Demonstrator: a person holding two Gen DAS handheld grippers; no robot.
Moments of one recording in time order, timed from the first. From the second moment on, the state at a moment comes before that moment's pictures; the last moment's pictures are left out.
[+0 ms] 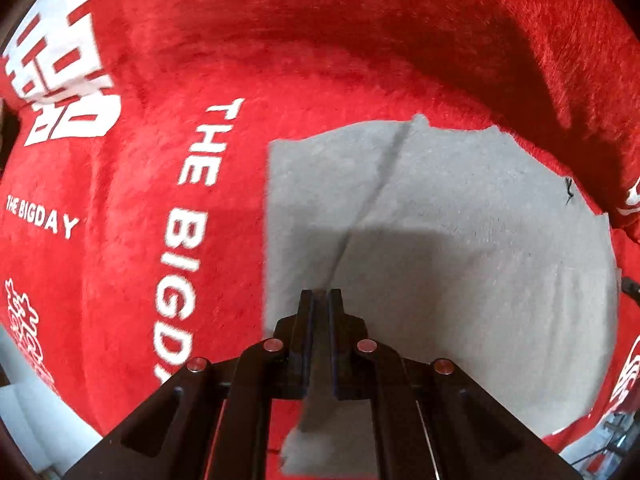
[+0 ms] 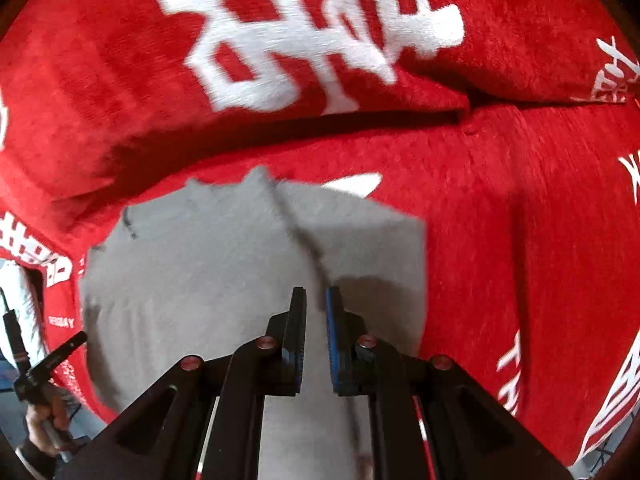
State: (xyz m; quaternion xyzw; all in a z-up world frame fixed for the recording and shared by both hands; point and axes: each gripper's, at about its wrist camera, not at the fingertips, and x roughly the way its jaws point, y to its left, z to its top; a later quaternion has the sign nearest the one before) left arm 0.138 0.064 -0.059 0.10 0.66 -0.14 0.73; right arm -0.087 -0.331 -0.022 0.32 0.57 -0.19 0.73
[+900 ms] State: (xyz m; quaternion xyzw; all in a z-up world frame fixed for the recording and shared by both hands) left arm 0.068 0.138 -0.035 0.12 0.67 -0.19 0.71; right arm -0.104 -0.071 -0.091 0.57 0.54 -0.08 0.62
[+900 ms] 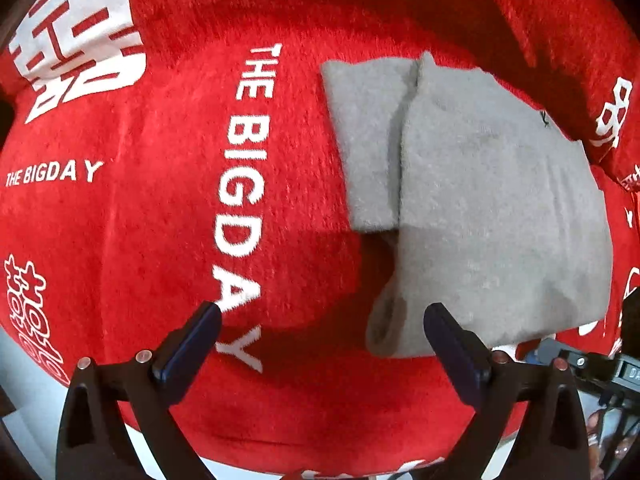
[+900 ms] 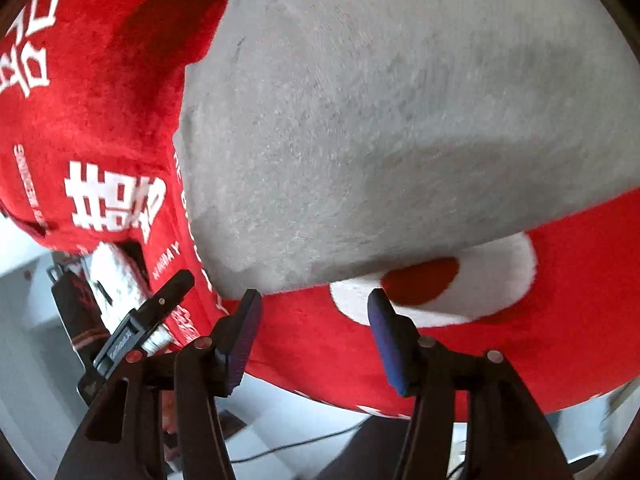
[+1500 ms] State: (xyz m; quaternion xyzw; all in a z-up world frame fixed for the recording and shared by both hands) left arm 0.066 0.120 -0.054 0.05 0.69 -0.33 0.64; right arm -0.107 -0.078 -0.086 0.62 0.48 -0.12 0.61
